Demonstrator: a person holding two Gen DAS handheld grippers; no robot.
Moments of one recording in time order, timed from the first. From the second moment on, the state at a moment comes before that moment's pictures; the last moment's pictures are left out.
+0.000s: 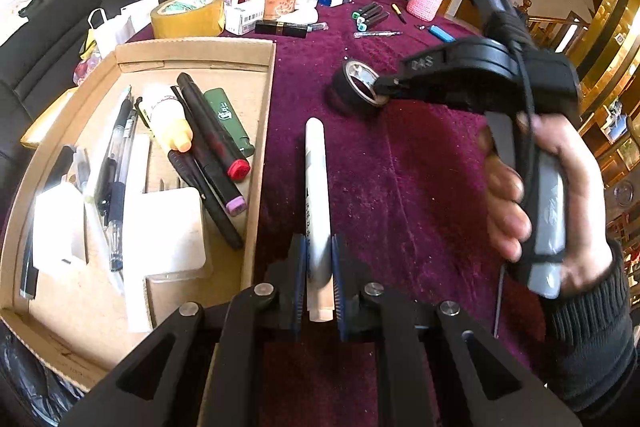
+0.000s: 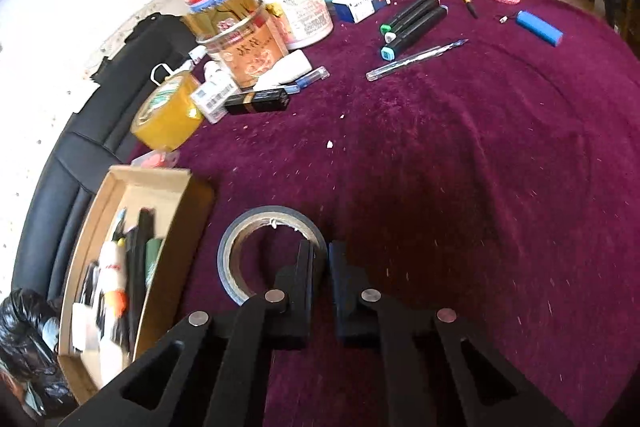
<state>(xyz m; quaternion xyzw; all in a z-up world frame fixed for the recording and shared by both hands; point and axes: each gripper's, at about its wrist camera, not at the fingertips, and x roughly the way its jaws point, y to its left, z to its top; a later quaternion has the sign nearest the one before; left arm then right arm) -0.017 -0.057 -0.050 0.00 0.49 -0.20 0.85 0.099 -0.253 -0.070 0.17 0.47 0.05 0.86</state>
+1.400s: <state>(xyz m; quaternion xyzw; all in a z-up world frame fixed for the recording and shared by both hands) 0.116 0.106 -0.053 -0.06 0.52 -0.10 0.85 0.164 -0.115 -0.058 0.06 0.50 0.09 0.86</state>
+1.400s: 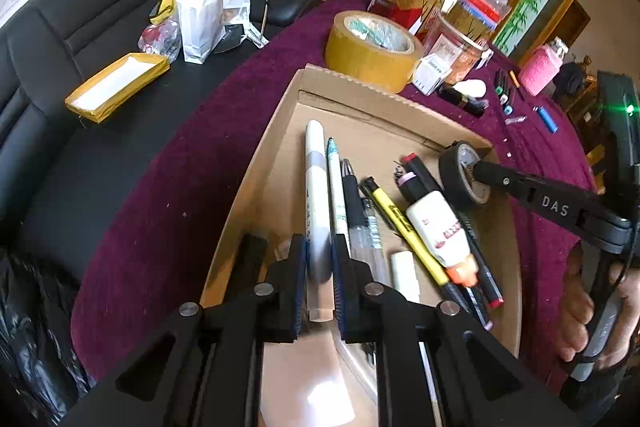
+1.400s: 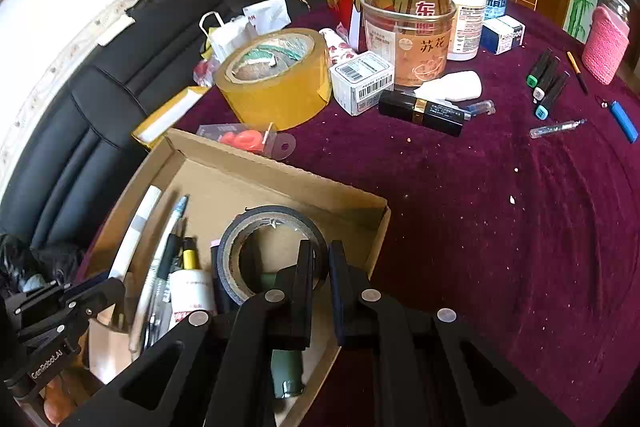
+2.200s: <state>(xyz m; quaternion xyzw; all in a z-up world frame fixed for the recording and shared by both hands) 0.099 0.090 -0.033 -0.01 0.47 -0.12 0.88 0.153 -0.117 -0.050 0.07 0.49 0.11 0.86</state>
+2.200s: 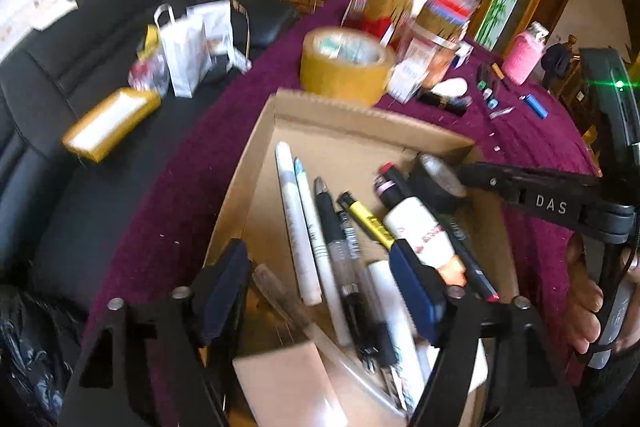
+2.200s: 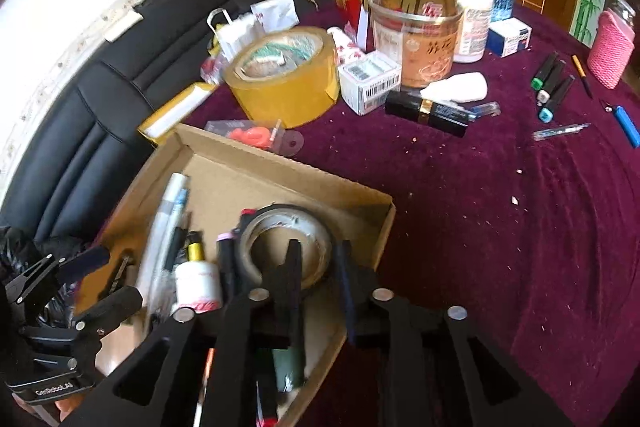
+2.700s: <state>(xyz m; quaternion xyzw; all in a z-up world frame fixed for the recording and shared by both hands) -0.010 0.051 -0.025 0.03 0.42 -0.04 0.91 -0.011 -0.118 -0.030 0.15 0.44 0.16 0.87</state>
